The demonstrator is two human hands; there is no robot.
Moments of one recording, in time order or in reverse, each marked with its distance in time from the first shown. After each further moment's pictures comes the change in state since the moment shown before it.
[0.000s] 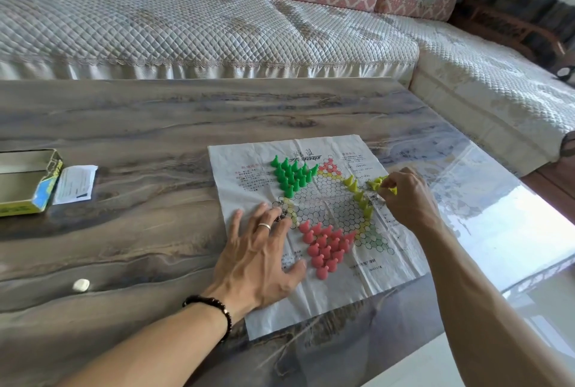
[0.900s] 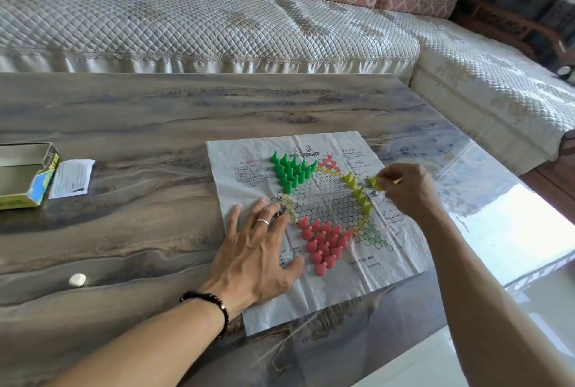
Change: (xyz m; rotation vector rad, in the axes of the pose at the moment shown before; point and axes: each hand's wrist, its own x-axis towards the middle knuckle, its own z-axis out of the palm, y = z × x) left_hand 0.001 0.000 -0.001 0.015 -0.010 0.001; right_hand 0.006 -0.003 -0.010 0.230 0.012 0.054
